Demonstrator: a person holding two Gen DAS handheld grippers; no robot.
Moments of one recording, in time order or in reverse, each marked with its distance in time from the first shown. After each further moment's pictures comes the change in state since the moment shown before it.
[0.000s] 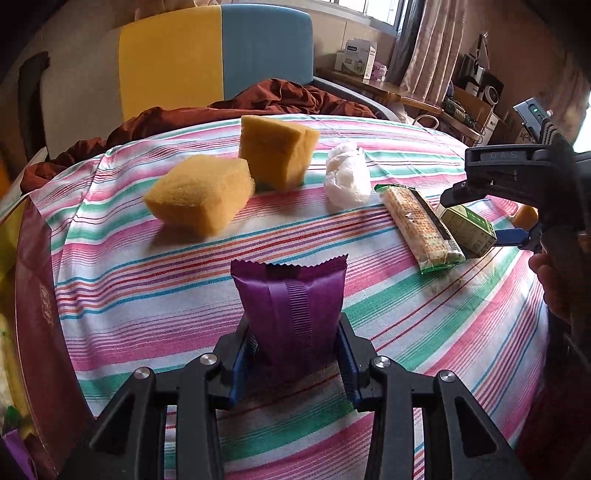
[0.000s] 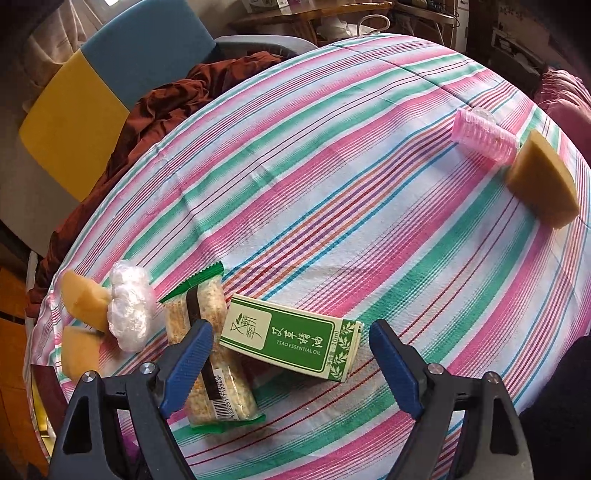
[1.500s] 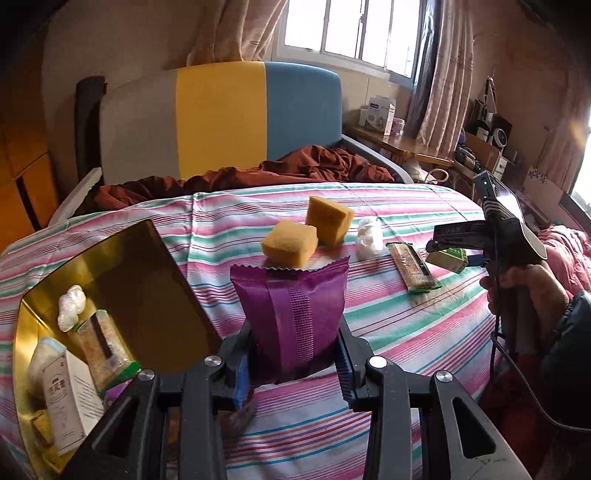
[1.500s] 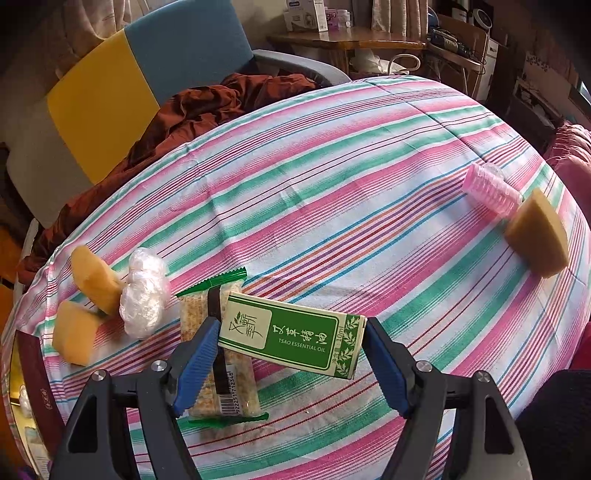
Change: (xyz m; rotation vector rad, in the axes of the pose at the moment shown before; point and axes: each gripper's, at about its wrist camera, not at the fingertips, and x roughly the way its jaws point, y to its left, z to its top) left arm -0.150 0.046 -0.029 -0.067 -0.189 0.080; right arm -0.019 0.020 -0.008 -0.161 -0.096 -0.027
